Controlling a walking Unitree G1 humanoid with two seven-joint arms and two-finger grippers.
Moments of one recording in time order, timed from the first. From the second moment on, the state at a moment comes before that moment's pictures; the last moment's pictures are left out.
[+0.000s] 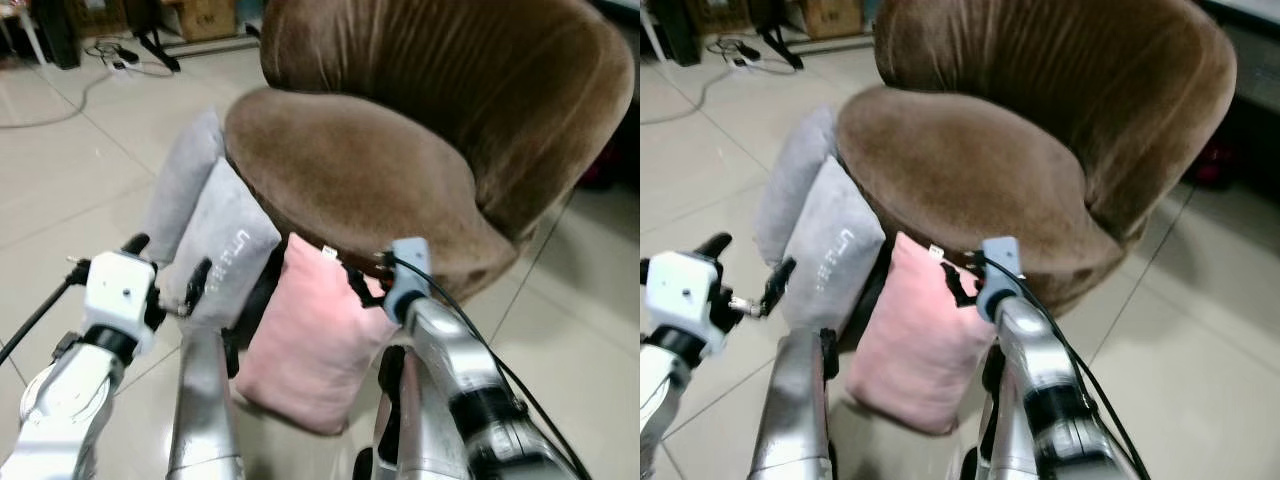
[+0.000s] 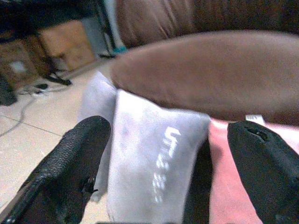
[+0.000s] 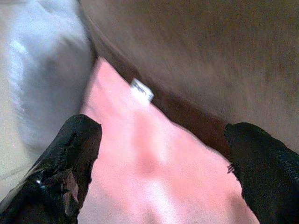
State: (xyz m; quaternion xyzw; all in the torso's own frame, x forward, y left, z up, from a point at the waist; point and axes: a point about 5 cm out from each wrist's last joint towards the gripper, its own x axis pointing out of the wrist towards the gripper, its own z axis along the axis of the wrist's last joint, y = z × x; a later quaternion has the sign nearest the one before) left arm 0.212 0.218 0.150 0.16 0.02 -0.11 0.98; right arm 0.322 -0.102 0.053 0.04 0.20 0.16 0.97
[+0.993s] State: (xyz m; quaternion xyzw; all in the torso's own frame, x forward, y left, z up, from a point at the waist) left arm 0.204 0.187 0.166 0.13 0.02 -0.25 0.96; right arm 0.329 -0.180 0.046 0.14 0.17 -0.05 0.97
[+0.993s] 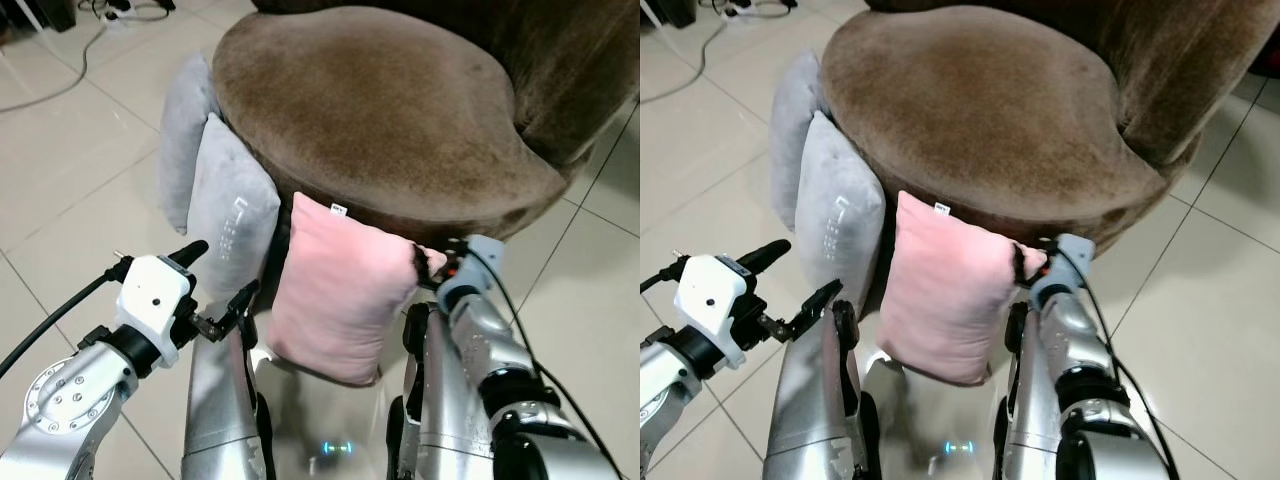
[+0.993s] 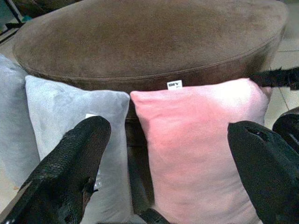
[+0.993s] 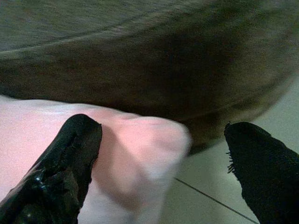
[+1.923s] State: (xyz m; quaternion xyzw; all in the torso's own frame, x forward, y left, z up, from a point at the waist) left arm 0.191 0.187 0.167 0.11 0.04 -0.25 0.96; right arm 0.337 -0.146 0.038 0.54 0.16 -0.10 0.82
